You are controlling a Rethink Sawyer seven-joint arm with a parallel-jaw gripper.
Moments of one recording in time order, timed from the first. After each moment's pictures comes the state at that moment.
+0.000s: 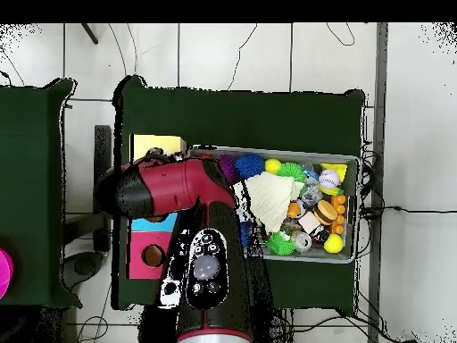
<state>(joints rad) 0.05 -0.65 -0.03 1.47 -0.18 0.47 1.71</state>
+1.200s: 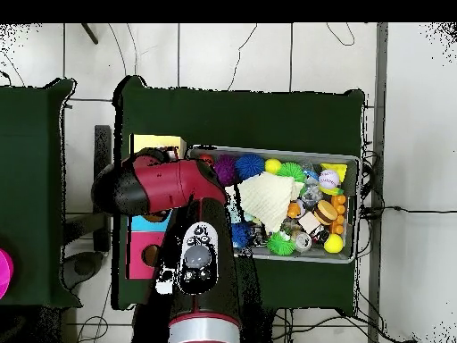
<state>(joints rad) 0.08 -0.60 -0.04 1.45 -0.13 0.35 1.71</state>
